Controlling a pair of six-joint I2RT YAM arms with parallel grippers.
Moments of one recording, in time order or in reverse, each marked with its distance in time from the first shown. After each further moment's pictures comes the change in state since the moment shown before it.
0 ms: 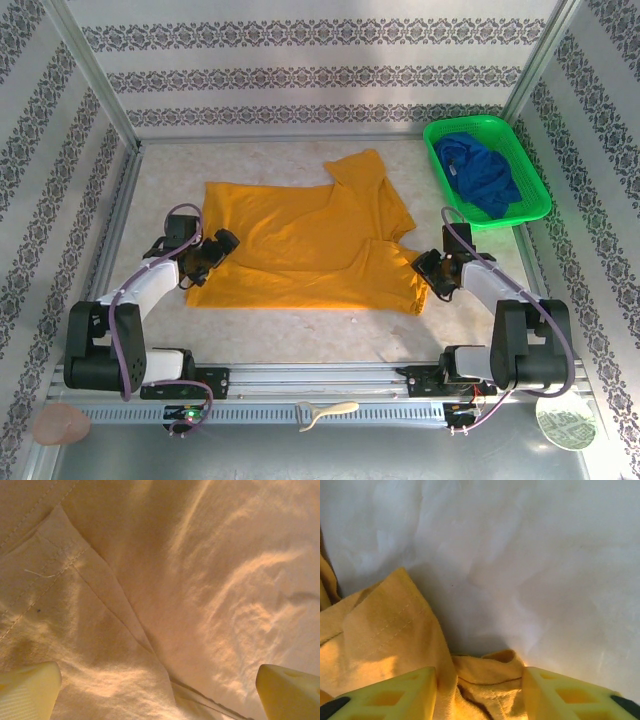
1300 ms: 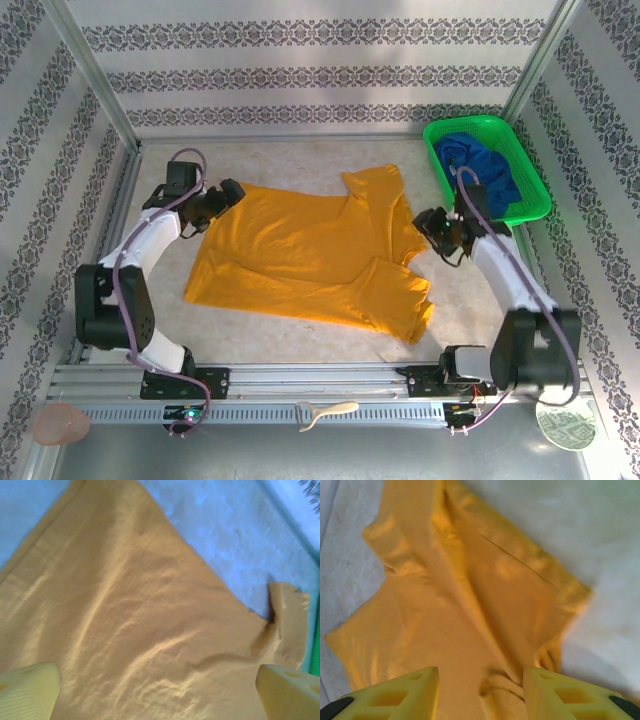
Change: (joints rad) left arm -0.013 0.249 0.468 -0.112 0.049 0.158; right arm 0.003 0.045 0.369 -0.117 -0.130 -0.049
